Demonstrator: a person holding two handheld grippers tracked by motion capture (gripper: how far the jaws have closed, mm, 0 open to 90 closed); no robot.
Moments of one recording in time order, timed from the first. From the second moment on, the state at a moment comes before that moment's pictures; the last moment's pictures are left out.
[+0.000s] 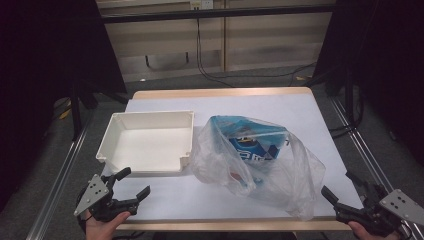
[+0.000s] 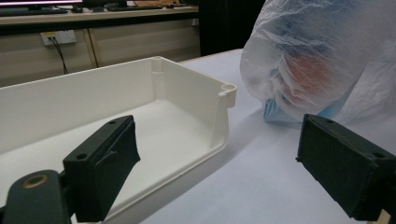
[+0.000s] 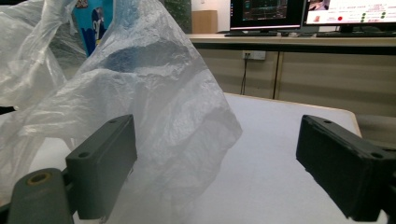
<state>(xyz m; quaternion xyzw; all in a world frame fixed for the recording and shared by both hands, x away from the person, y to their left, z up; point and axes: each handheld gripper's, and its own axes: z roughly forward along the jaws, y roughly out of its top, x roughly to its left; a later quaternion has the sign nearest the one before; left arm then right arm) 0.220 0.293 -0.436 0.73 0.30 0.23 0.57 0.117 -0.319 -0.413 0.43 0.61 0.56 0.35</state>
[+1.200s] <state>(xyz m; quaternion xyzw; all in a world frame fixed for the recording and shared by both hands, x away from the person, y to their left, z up) 0.208 0.269 -0.427 0.76 0.26 0.18 0.57 0.104 -0.300 -0.403 0.38 0.68 0.57 0.26</state>
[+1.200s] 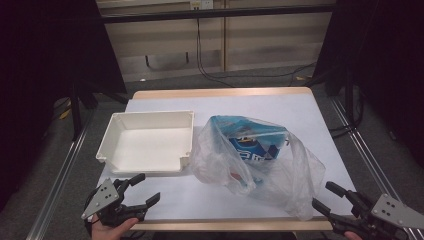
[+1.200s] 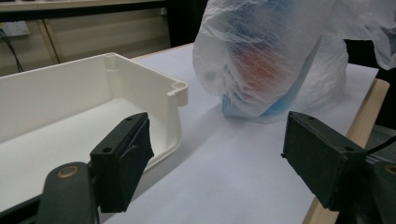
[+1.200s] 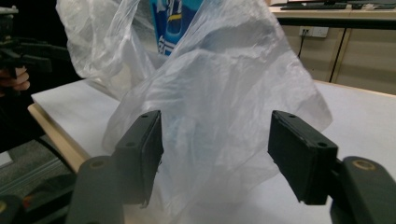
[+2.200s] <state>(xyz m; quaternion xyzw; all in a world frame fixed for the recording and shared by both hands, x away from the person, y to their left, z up) 0.207 0.247 -0.423 0.78 0.23 0.15 0.56 0.105 -0.266 -0.420 0.33 0.75 0.54 0.19</state>
